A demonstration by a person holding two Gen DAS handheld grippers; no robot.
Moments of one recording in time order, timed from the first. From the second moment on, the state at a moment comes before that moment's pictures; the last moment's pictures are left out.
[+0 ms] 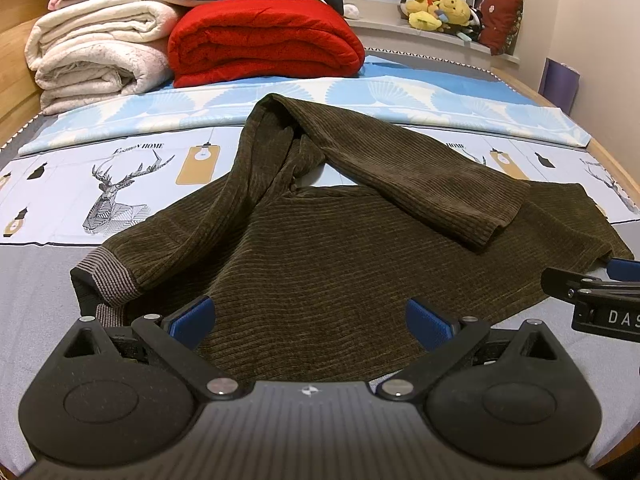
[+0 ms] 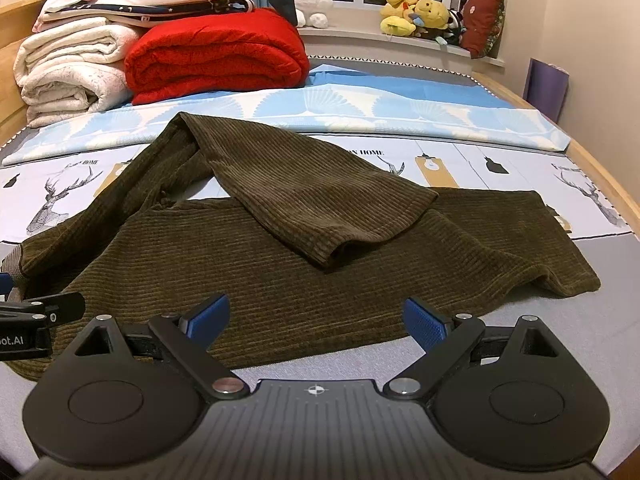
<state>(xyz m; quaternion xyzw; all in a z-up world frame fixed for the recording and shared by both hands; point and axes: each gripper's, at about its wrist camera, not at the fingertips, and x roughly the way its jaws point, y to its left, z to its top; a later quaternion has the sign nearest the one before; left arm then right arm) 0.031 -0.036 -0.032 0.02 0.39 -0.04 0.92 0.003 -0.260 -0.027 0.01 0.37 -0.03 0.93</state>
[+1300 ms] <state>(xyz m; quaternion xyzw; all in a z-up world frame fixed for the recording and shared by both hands) 0.023 -0.035 -0.024 0.05 0.35 -0.04 0.93 0.001 -0.280 -0.023 0.08 0.33 -0.02 0.94</state>
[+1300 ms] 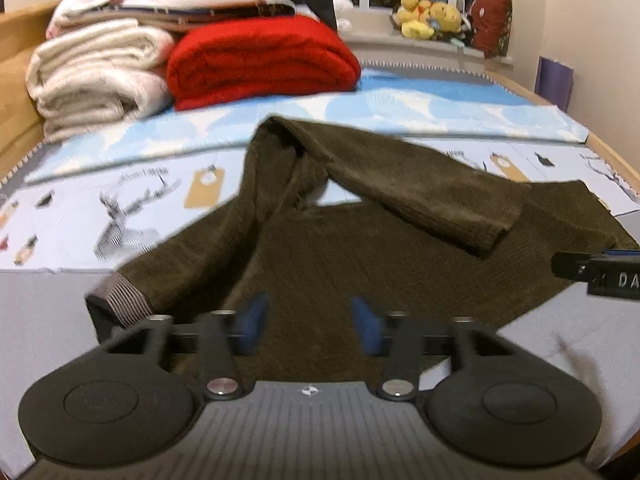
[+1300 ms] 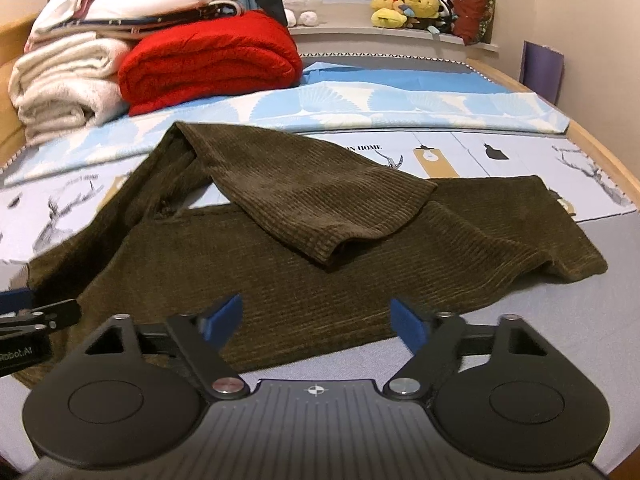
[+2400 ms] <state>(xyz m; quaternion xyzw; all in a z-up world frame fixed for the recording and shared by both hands) 0.134 0.146 -0.114 -0.06 0.59 0.09 0.80 0.102 -0.514 -0.133 0.30 0.45 -0.21 0.81</state>
